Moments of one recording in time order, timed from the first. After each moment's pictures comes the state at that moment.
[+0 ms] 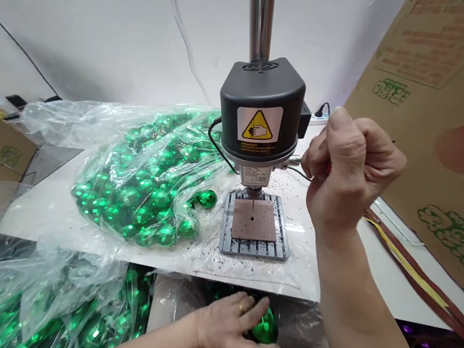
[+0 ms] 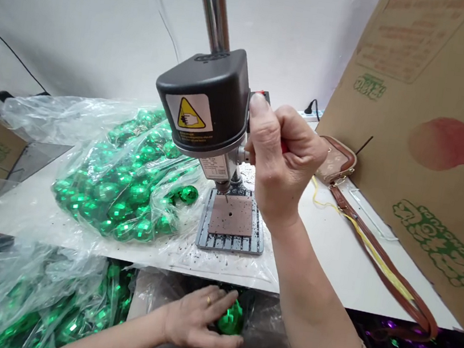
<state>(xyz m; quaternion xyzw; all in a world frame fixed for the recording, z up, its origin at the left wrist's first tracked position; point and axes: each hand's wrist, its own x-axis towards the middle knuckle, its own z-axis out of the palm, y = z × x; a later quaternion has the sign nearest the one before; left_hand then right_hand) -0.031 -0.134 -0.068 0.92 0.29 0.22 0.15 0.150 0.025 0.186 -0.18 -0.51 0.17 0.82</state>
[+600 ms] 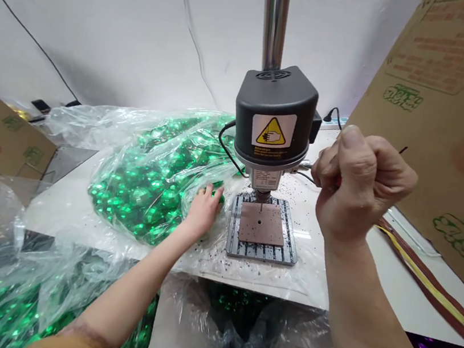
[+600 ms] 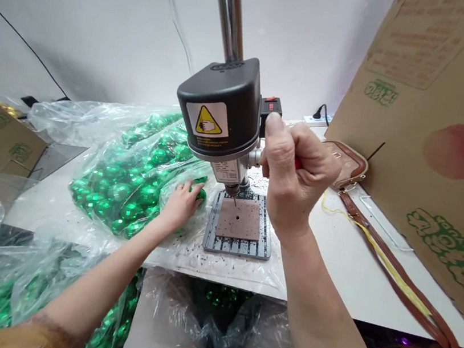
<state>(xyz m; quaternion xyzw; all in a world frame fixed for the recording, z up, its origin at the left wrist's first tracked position) -0.087 0.033 0.037 0.76 0.63 0.16 -0.05 0.151 0.022 0.177 -0.20 -0.52 0.13 0.82</state>
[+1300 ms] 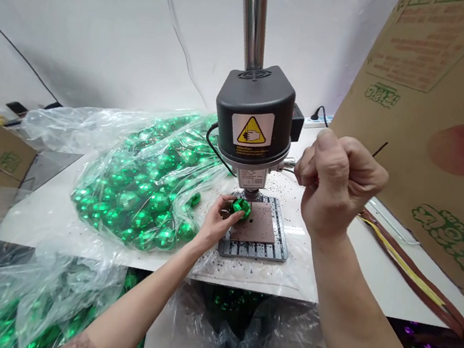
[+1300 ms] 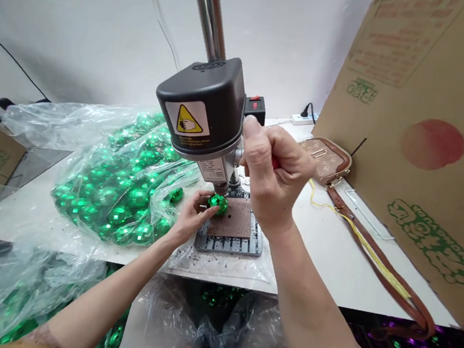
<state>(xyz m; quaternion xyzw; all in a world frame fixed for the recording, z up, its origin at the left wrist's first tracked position) -0.033 0.020 0.017 0.57 0.51 0.48 0.43 0.152 0.019 0.174 -0.19 -0.52 0.16 0.82</state>
